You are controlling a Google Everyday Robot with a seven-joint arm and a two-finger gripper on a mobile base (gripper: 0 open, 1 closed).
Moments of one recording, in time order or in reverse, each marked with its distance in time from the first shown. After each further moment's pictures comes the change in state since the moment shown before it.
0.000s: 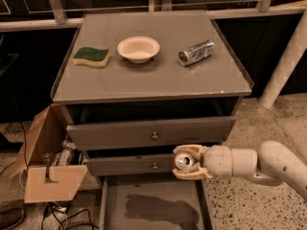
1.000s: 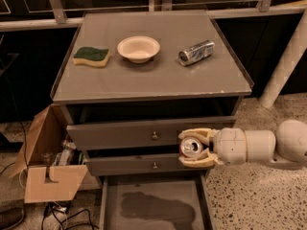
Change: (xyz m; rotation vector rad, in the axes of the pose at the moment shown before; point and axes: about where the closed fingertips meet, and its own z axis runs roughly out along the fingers) arm -0.076 -0.008 -0.026 -0.009 0.043 -0.105
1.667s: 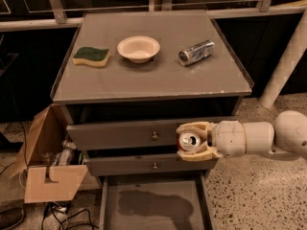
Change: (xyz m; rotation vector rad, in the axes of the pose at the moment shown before) arm -0.017 -0.011 0.002 -0.031 -0.024 0.014
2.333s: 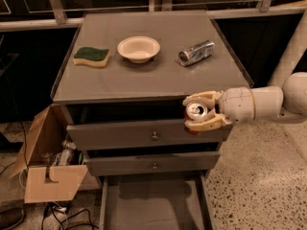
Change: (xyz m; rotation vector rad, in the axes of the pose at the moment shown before) arm -0.045 -0.066 -0.023 -0.042 0.018 0.005
